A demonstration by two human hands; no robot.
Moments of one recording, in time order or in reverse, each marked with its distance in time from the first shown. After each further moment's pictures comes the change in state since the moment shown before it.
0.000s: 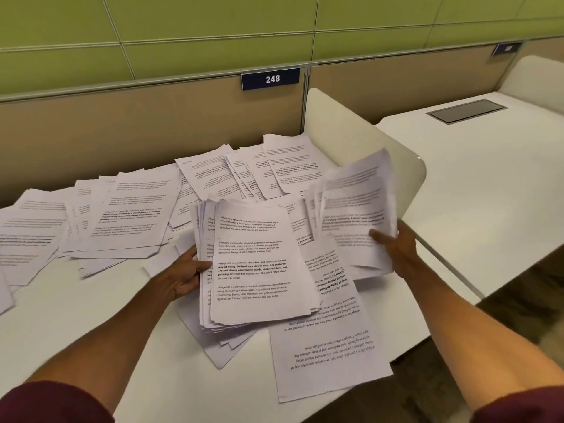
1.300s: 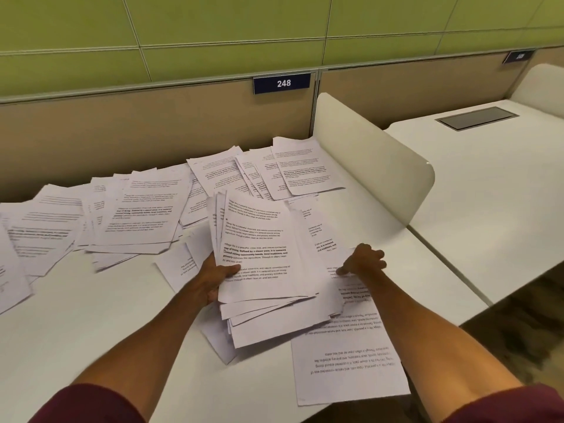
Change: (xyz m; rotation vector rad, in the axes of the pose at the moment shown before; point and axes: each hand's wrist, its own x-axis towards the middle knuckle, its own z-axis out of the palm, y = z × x) left_hand 0.001 -0.035 0.030 0.102 0.140 0.179; right_hand -0.031 -0.003 0.084 -1.114 -0.157 0.432
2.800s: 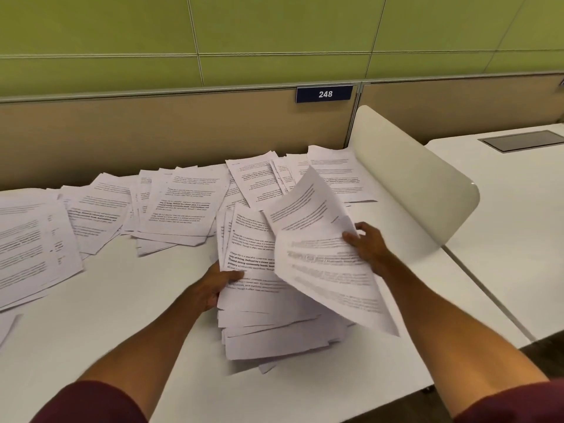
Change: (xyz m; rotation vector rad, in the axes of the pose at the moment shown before) left_hand -0.026 0.006 -0.058 -0.041 0.005 -0.118; right_hand -0.024 -0.050 -0.014 0.743 -0.128 -0.578
